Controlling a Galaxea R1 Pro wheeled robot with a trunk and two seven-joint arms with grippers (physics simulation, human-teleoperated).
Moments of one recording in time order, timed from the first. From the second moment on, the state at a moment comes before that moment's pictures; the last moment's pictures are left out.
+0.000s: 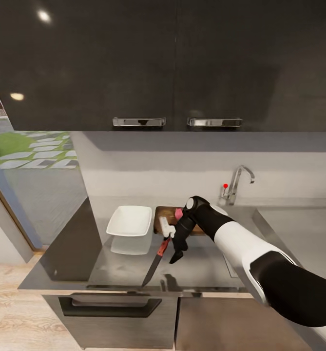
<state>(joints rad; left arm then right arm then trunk) 0.33 0.03 0.12 -0.65 0.06 -0.60 0.08 -1.19 0.15 0.46 -0.41 0.74 0.05 1.41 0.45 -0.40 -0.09</state>
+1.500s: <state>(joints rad) 0.33 0.03 0.12 -0.65 0.06 -0.59 0.08 -1.19 0.15 0.46 -0.31 0.88 -0.06 1.46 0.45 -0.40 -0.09</state>
